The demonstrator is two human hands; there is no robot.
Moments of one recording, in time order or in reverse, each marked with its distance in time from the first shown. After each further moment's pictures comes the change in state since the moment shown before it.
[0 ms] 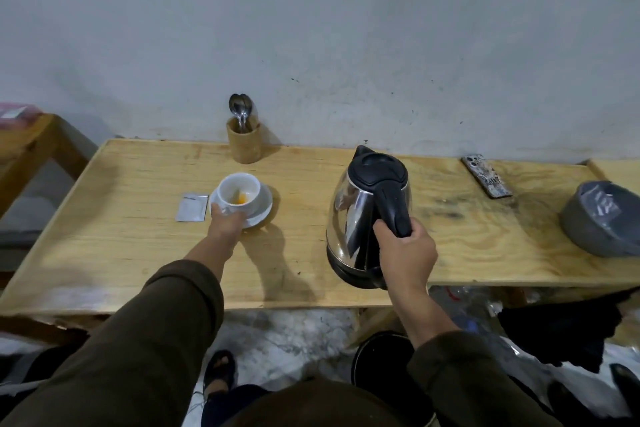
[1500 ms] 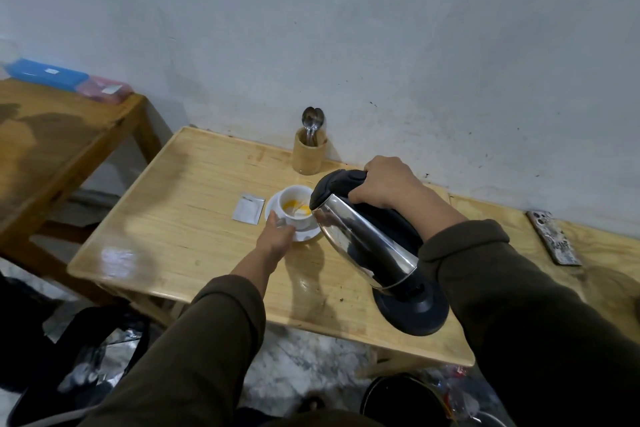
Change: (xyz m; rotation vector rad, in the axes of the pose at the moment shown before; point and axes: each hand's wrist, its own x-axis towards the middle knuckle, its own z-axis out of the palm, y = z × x) left_hand -0.011 0.005 -0.019 0.061 -0.041 -0.019; right_hand 0.042 -0.140 0.131 -1.039 -0.743 -0.568
